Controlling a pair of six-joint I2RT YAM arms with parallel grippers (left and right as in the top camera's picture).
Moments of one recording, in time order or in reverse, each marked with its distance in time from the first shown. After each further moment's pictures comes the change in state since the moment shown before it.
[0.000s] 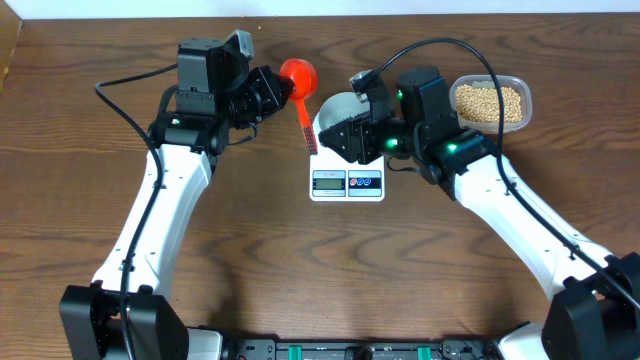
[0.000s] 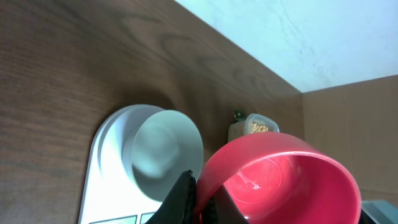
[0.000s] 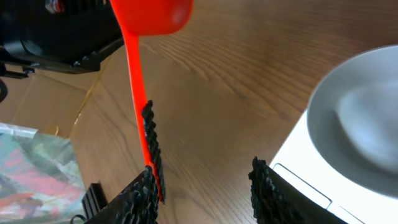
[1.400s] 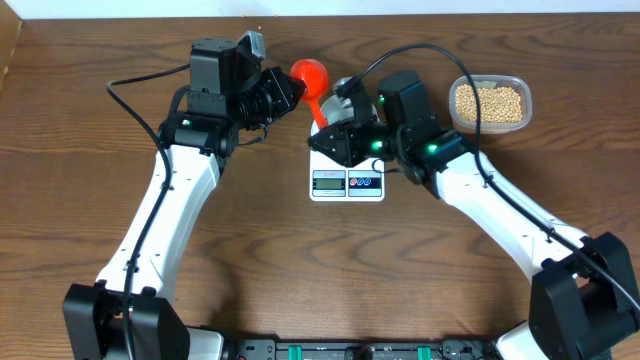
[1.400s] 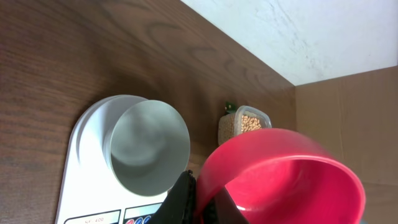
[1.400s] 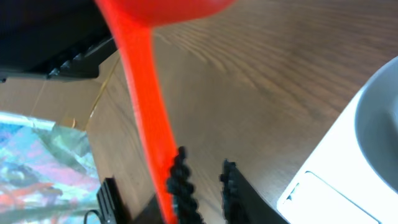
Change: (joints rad) left arm -0.045 0.000 0.000 0.006 0.000 -0.038; right arm 0.031 0.072 0.000 0.076 -0.042 0.054
